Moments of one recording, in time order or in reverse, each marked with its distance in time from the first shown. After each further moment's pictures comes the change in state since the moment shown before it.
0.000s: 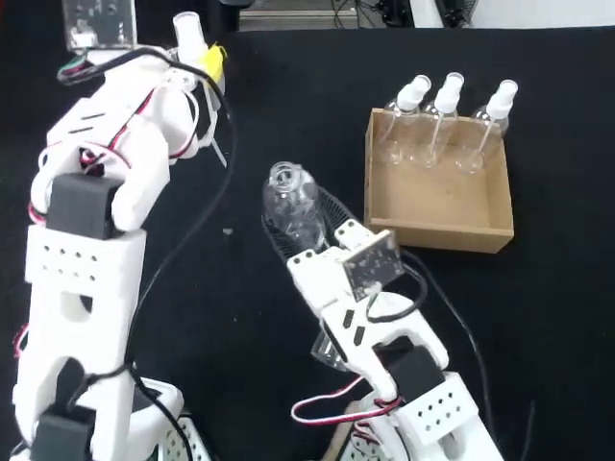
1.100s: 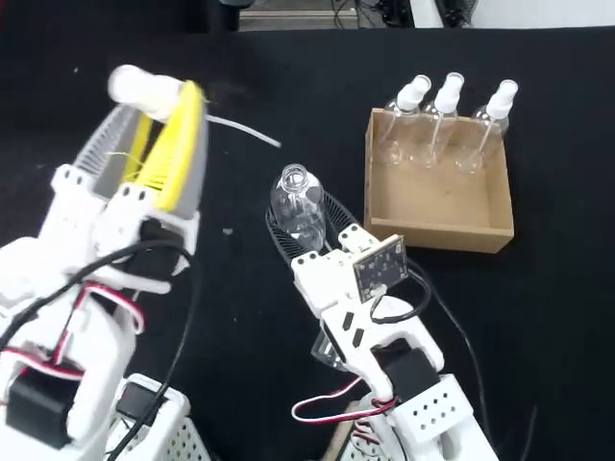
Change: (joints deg) left arm 9.9 -45.5 35.9 -29.7 8.6; right arm 0.3 -1.8 4.6 -2.9 -3.8
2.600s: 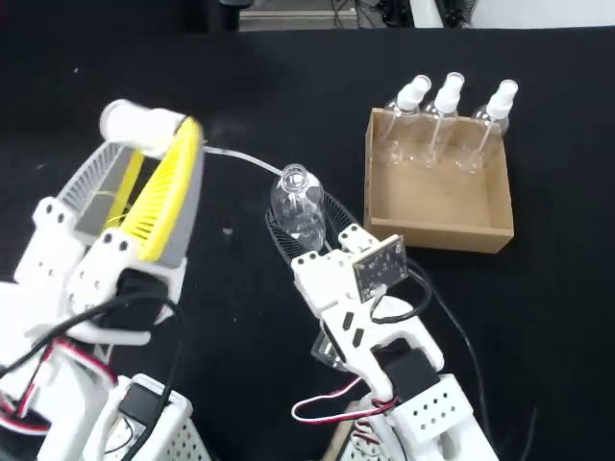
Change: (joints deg) left arm 4.3 -4.4 -5.2 8.3 -1.3; right arm 0.0 0.0 0.0 0.0 0.0
